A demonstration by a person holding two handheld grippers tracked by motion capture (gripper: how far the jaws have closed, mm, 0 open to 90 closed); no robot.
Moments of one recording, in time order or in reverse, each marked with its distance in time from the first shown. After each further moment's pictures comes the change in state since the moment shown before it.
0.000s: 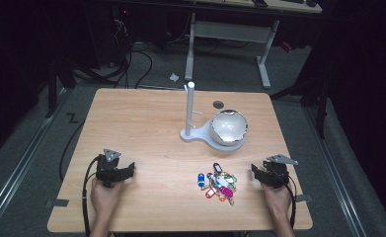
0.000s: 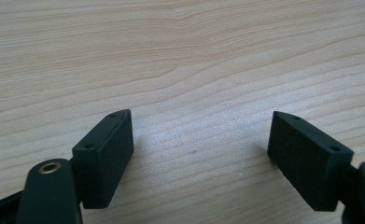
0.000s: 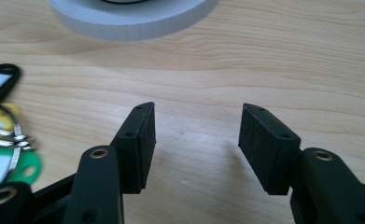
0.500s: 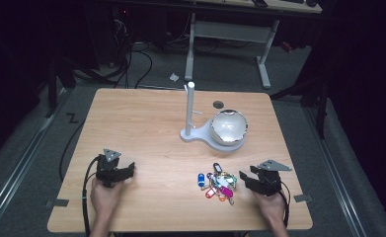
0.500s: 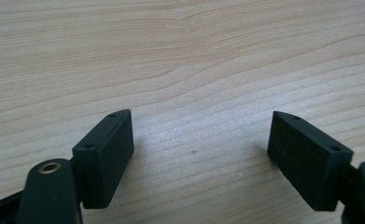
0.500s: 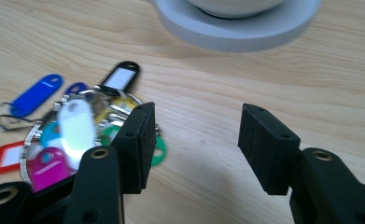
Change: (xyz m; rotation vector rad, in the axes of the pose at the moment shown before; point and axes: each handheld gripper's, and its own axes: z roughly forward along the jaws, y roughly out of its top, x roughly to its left) left arm 0.000 0.000 0.000 0.000 0.000 0.000; right arm 0.042 0.000 -0.022 -0.028 0.169 -0.086
